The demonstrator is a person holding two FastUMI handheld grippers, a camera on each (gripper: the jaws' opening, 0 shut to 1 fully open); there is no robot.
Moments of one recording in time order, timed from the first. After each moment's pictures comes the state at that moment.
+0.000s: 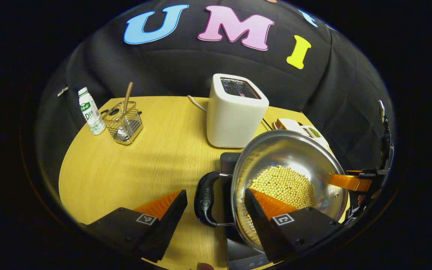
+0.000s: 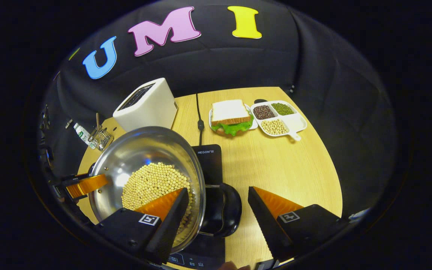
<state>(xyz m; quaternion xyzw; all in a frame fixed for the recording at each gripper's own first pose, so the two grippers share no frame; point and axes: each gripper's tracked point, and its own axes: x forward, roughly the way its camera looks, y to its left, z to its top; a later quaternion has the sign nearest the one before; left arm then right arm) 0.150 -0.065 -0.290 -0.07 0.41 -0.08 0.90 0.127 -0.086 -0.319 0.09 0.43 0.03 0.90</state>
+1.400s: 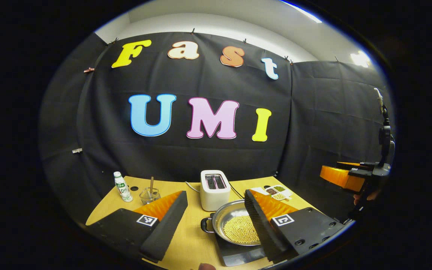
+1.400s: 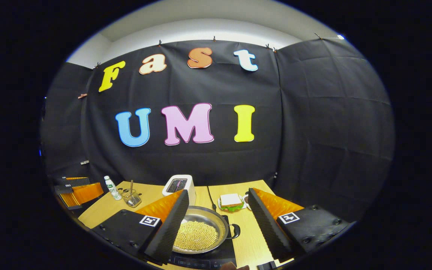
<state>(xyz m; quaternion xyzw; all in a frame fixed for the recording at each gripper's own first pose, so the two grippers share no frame) 0.050 -0.038 -0.010 -0.04 0.11 -0.10 0.99 0.033 -0.062 -0.013 0.06 0.07 0.00 1.00</state>
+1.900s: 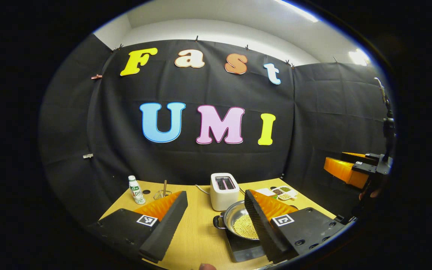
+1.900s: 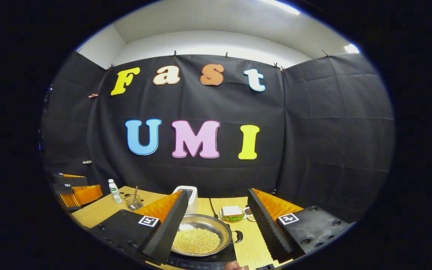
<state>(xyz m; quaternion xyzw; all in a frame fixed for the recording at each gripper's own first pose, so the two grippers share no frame) 0.014 -0.014 -0.005 -0.03 0.10 -0.08 0.99 0.007 -0.039 0.014 0.04 0.03 -0.01 1.00</state>
